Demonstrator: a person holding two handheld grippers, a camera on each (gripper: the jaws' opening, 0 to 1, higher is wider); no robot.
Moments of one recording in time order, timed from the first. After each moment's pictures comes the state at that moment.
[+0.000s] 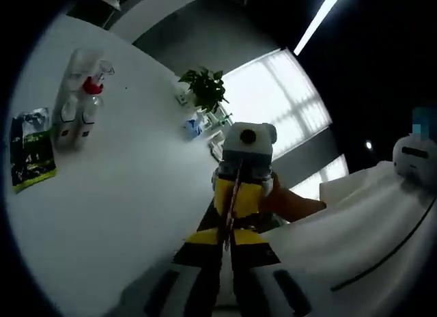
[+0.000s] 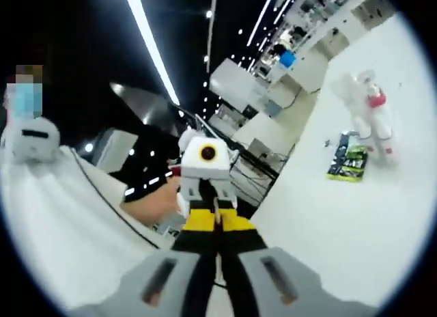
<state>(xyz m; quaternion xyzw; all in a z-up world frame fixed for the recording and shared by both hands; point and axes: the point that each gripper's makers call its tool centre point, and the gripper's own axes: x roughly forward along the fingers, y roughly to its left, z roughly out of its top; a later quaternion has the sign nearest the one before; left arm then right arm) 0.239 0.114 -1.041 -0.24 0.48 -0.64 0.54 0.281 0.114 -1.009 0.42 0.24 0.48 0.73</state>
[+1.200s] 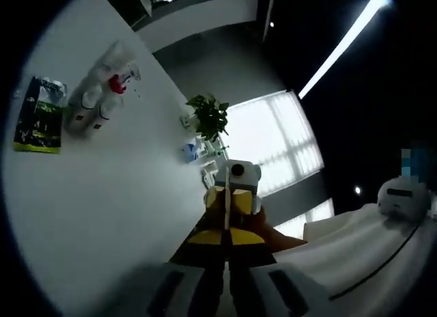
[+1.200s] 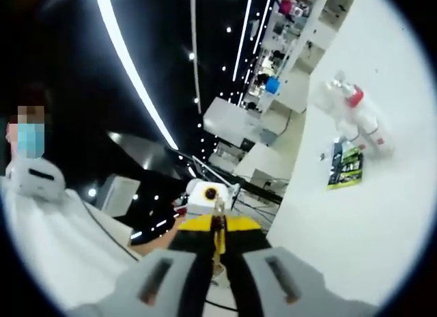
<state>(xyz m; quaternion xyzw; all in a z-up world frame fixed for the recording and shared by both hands) 0.250 0.123 -1.027 -0.36 0.47 -0.60 0.53 0.285 0.115 -1.015 0.46 0.23 0.46 0.72</state>
